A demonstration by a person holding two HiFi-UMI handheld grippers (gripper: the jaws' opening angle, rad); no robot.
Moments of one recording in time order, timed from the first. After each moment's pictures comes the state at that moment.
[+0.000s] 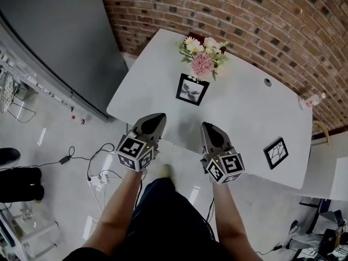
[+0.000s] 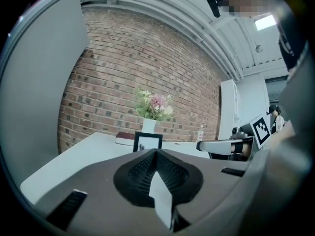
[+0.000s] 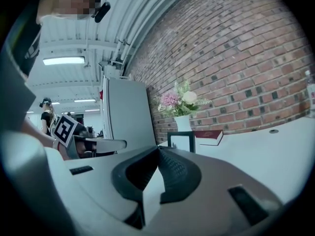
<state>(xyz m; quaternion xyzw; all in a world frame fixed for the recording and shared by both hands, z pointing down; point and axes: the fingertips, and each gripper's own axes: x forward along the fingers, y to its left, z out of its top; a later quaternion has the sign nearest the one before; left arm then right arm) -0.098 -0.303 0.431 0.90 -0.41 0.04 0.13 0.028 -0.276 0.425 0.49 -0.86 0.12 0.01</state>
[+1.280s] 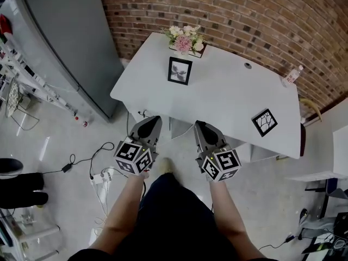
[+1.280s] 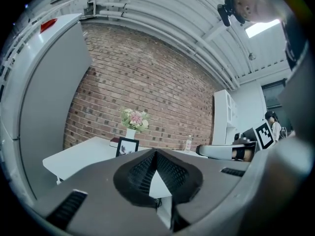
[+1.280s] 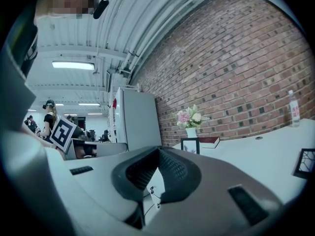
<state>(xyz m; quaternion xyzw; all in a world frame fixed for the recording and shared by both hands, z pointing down) -0.090 -0.117 0.377 0.90 -0.42 -0.02 0.11 0.031 -0.091 0.369 0.49 -0.87 0.09 -0.01</state>
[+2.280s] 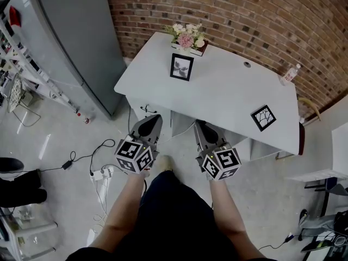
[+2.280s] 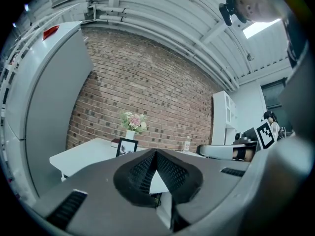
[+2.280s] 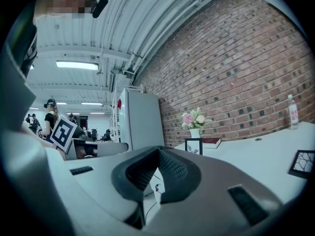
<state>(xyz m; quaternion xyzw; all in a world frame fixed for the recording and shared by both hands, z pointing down) -0.100 -0.071 0.370 0.90 -0.43 -0.03 0.11 0.020 -0.046 0.361 0.48 -0.87 0.08 -0.01</state>
